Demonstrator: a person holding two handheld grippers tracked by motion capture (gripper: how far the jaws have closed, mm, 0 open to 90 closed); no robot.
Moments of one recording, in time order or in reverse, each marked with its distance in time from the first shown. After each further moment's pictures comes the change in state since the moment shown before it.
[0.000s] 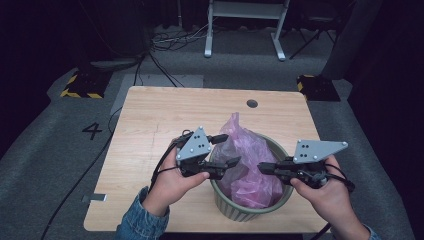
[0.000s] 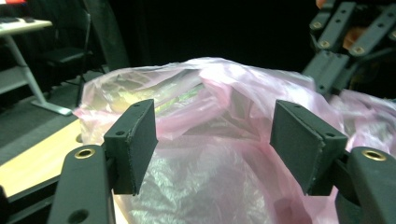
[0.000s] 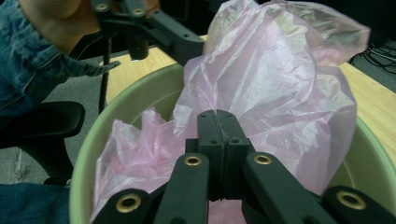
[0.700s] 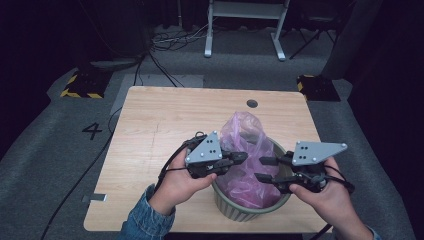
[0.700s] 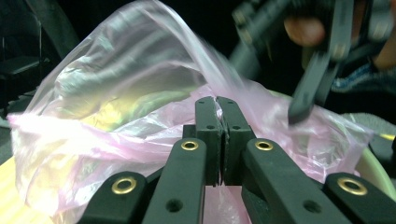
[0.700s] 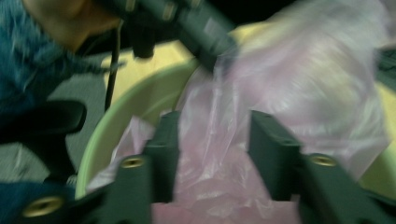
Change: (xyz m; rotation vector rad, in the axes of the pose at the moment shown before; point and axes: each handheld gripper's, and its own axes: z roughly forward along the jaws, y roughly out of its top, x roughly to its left) left arm -0.016 0.009 0.010 0.047 -0.139 0.118; right arm 0.002 0.005 -0.003 -0.031 -0.011 -0.016
